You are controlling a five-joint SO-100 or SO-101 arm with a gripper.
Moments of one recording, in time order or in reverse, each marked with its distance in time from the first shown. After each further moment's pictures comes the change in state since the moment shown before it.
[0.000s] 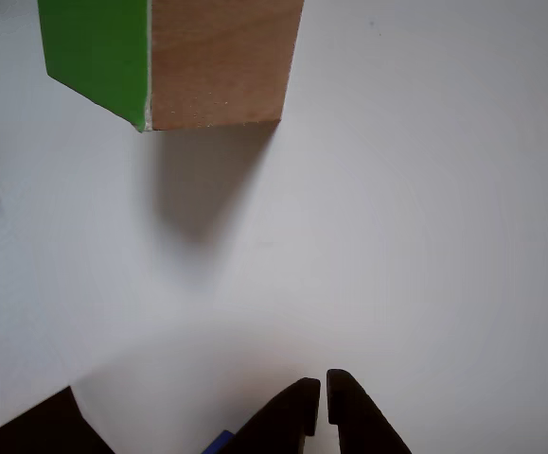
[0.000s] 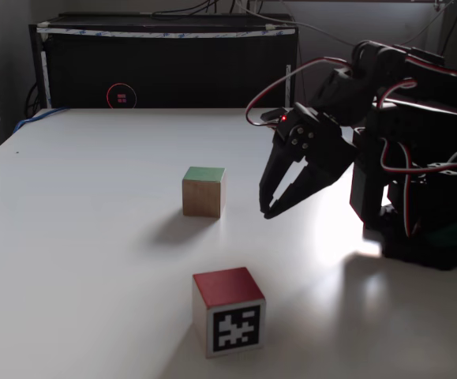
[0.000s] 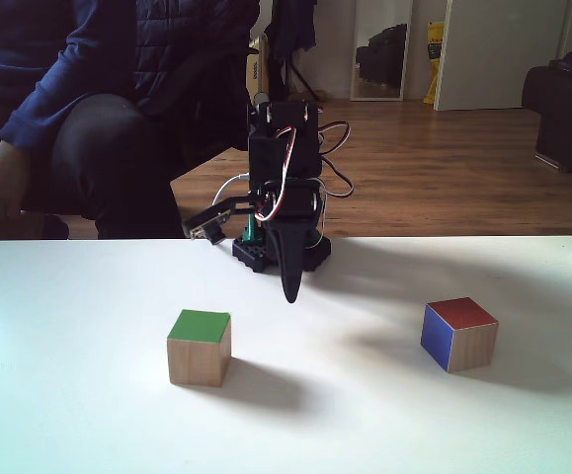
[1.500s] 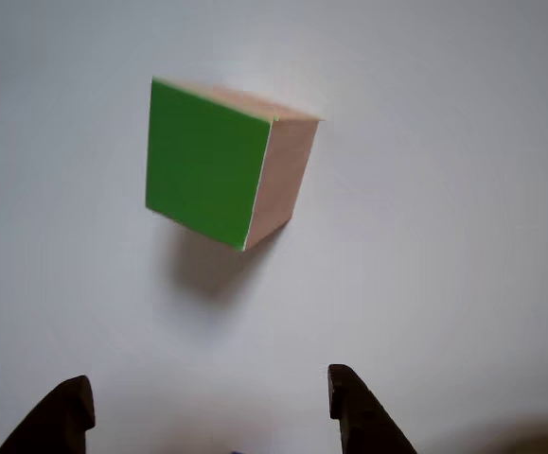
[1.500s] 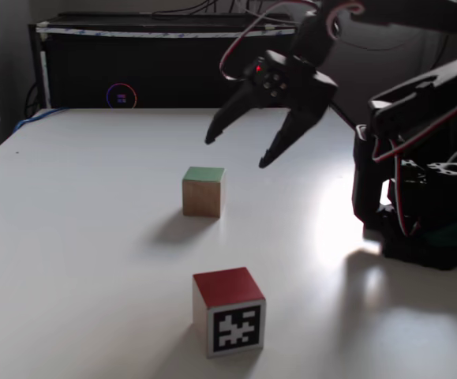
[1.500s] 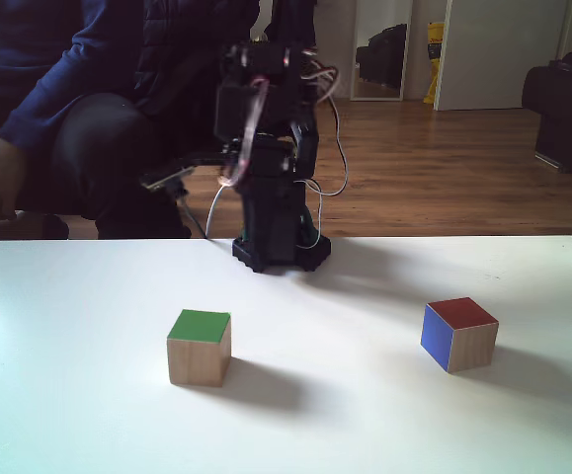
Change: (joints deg) arm 14.5 -43.7 -33.8 3.6 -13.4
